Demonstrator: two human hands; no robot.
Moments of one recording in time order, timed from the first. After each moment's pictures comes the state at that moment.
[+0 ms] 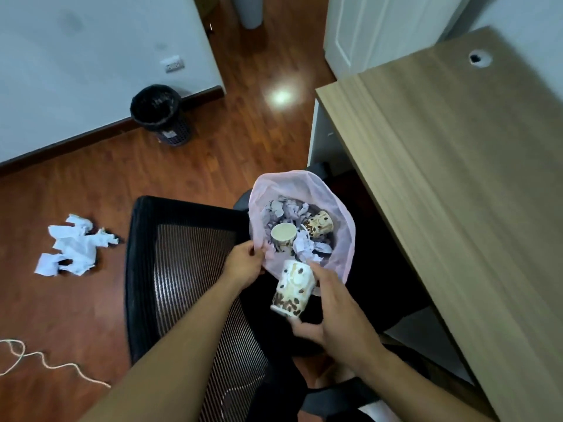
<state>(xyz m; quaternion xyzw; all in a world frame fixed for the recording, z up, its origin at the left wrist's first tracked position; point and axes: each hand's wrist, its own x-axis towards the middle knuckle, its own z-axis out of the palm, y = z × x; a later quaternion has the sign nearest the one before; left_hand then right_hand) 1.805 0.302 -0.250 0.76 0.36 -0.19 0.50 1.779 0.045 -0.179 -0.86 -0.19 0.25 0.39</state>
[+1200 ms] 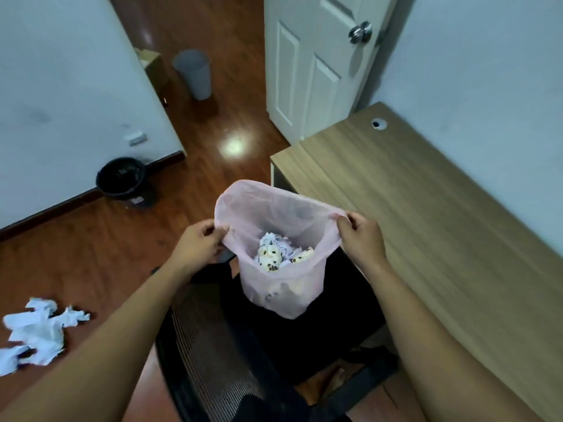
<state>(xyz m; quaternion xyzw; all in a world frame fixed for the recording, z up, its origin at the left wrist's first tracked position) 1.886 0.373 -0.036 0.79 0.21 -0.12 0.56 1.930 0.027 -0.037 -0.88 0.11 0.03 0.47</state>
